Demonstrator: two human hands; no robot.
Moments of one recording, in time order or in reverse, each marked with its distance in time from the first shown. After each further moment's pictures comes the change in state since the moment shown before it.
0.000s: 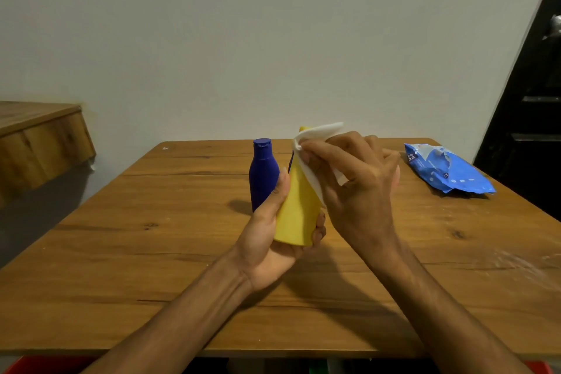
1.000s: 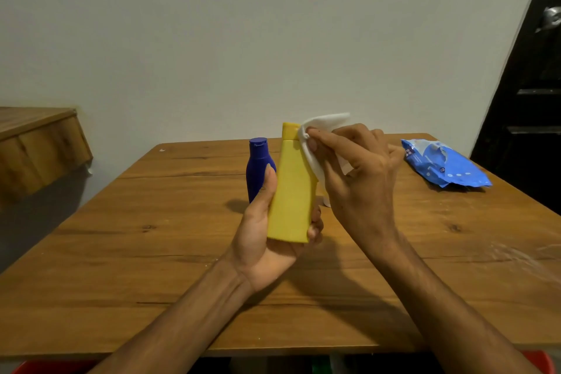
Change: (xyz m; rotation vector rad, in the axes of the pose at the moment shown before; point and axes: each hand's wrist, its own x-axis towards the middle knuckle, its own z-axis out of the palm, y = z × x) left_hand 0.000 -0.001 -0.001 -0.076 -0.068 0.019; right_hand 0.002 0.004 0.000 0.012 0.049 0.116
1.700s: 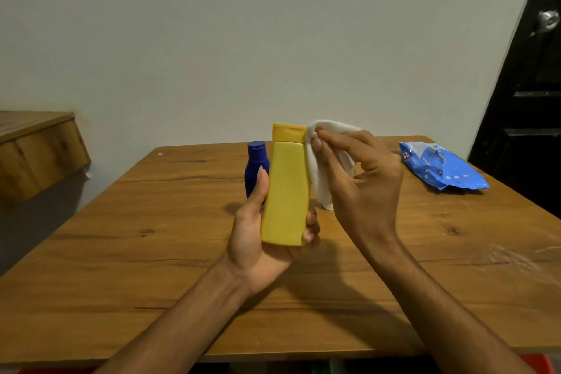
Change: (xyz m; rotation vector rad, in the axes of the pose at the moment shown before) left_hand -0.001 0.003 -0.001 -0.021 -0.018 0.022; right_hand 0.000 0.000 0.003 0.318 0.085 0.097
